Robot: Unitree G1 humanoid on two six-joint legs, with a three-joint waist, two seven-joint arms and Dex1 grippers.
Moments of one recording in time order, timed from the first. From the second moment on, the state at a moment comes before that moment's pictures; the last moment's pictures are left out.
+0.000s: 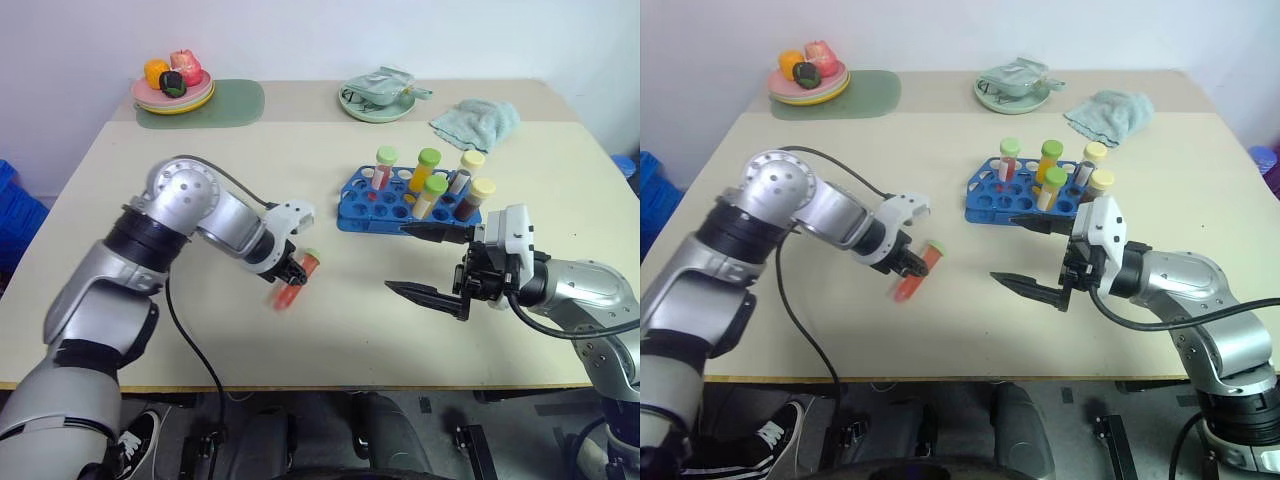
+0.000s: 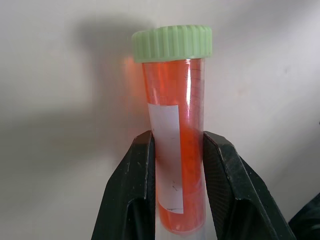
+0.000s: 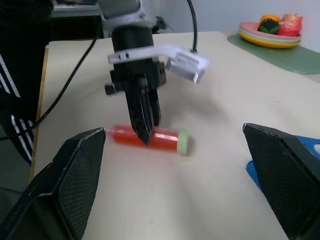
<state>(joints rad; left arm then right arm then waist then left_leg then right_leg) -1.12 0.66 -0.49 0.18 -1.46 1.61 0.17 -0.17 -0.78 -0.15 -0.48 0.68 0.44 0.96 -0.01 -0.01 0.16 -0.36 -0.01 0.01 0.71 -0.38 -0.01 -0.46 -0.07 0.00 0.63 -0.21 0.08</state>
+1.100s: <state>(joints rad) -0.53 0.32 -0.13 -0.05 -0.42 0.02 -0.55 -0.15 -0.68 -0.20 -0.50 0.67 0.46 0.71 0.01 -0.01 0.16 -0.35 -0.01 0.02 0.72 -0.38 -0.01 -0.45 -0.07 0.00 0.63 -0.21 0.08</state>
